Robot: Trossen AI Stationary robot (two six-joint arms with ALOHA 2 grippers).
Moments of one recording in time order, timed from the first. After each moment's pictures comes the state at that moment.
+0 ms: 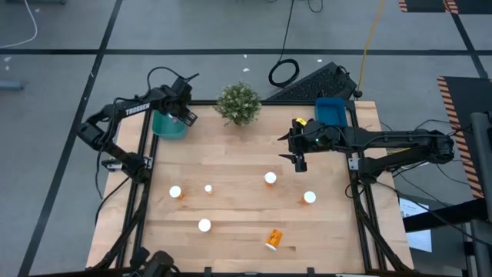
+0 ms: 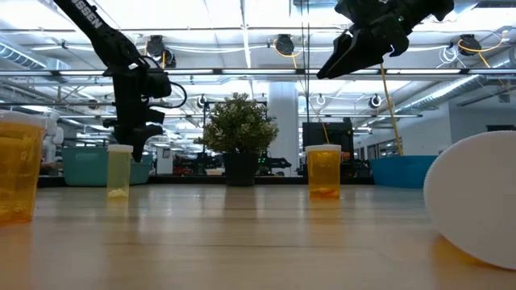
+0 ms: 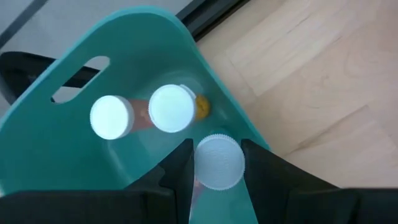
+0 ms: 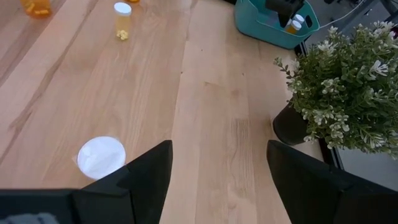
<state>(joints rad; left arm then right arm) 0.97 1.52 0.92 -0.63 -0.19 0.08 -0.14 1.12 0.81 -0.29 0.02 -0.37</state>
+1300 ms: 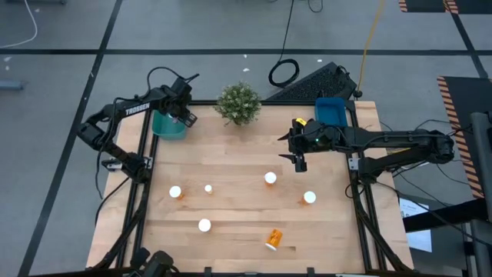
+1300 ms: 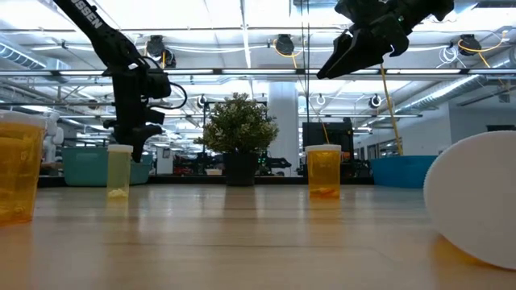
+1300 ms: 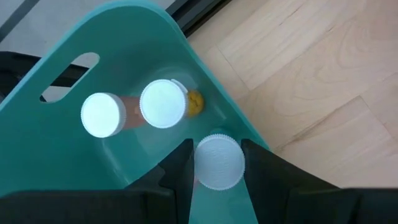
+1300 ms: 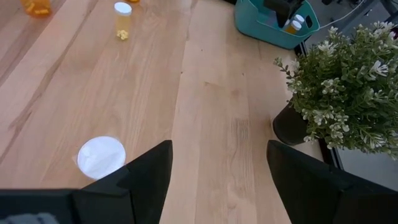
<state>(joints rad) 0.98 1.52 0.92 -0.65 -0.17 0.10 -0.14 1.12 0.81 -0.29 0.02 -0.38</state>
